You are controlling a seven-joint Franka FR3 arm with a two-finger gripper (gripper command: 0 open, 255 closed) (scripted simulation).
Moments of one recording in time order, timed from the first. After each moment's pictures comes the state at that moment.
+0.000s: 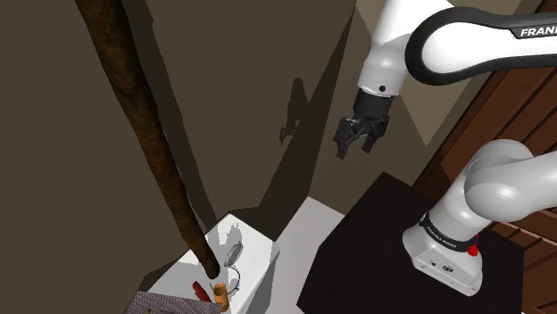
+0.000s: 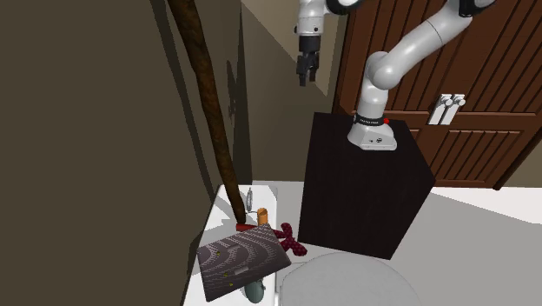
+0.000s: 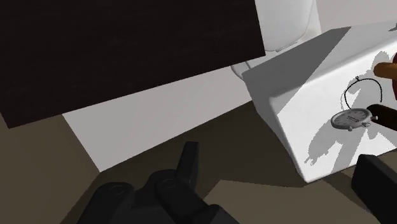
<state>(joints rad) 0.01 -0.80 0.31 -2.66 0.38 1.84 0.43</state>
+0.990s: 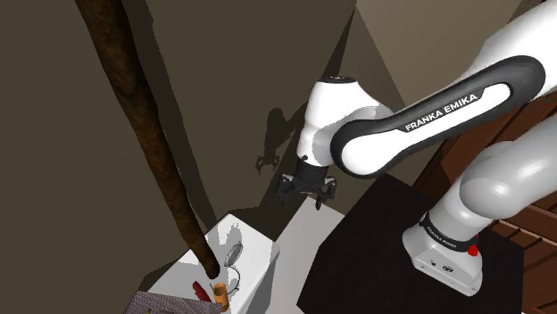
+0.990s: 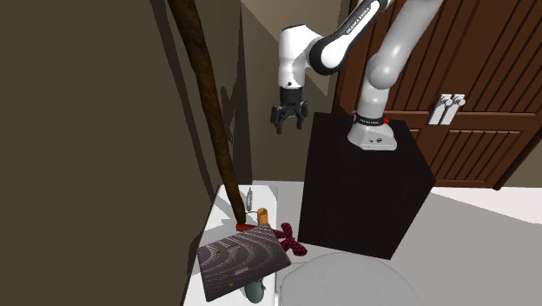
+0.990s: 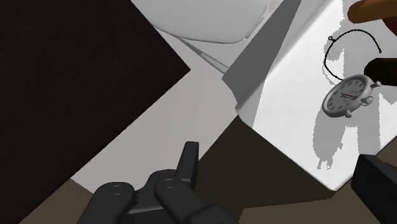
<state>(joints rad) -0.11 -0.30 0.80 -2.61 0.52 2.39 1.05</state>
